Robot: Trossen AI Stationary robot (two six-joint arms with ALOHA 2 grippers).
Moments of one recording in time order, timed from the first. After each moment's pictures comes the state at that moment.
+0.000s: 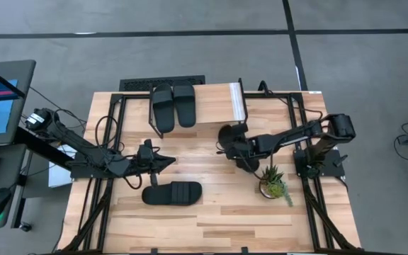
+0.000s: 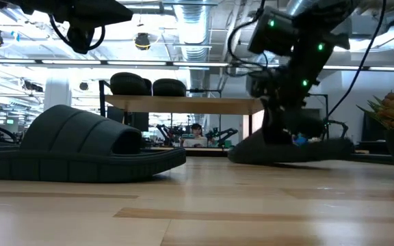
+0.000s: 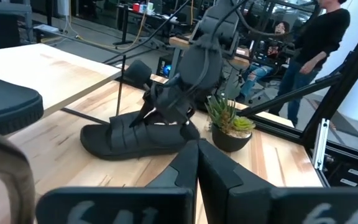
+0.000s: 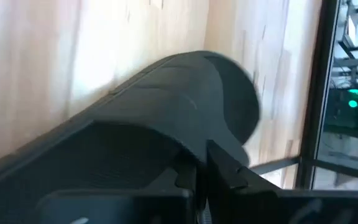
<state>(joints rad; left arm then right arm) -0.48 1.01 0.44 0.45 -0.71 -0.36 0.05 1.64 0.87 -0.42 0.55 -0.35</state>
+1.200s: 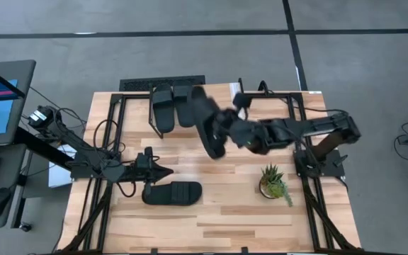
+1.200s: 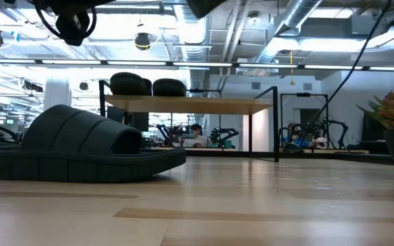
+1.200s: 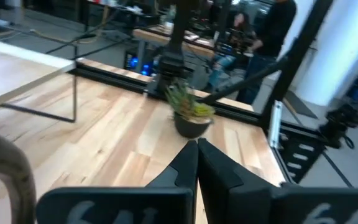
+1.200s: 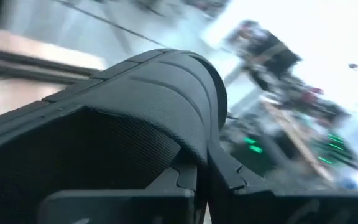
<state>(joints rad) -0.58 1.01 0.44 0.47 -0.66 -0.35 0.20 1.61 1.69 -0.51 0.98 -0.38</state>
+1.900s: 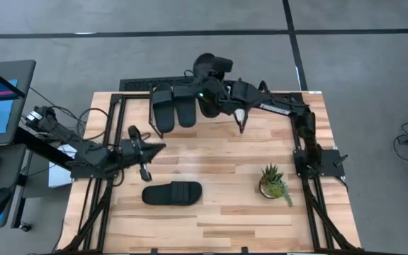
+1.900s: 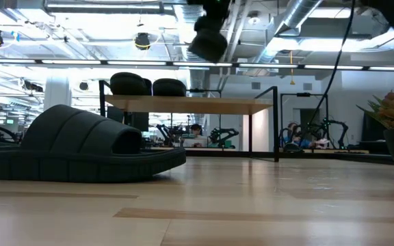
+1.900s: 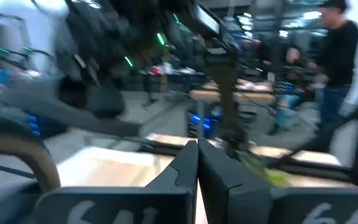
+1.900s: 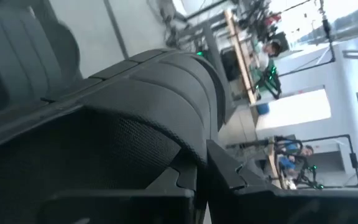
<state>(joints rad) -0.53 0.88 0.59 0.46 -0.88 0.12 -0.18 2.03 2.24 -0.96 1.01 -0.50</state>
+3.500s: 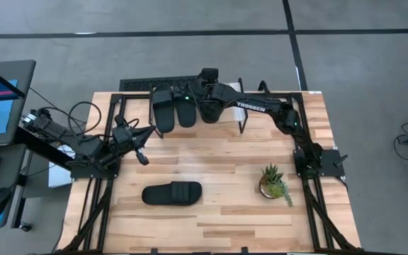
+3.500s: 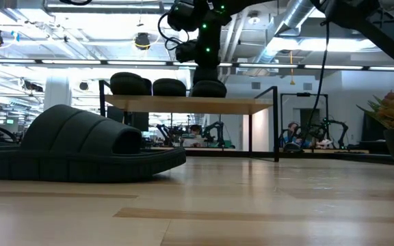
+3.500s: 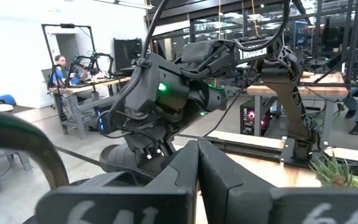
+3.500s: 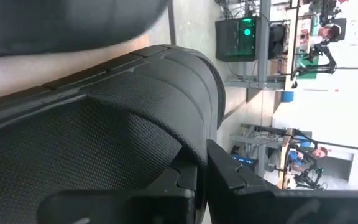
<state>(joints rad) -0.46 0.74 0.59 0.33 -1.04 0.20 -0.28 2.25 2.24 -1.05 0.89 -0.52</state>
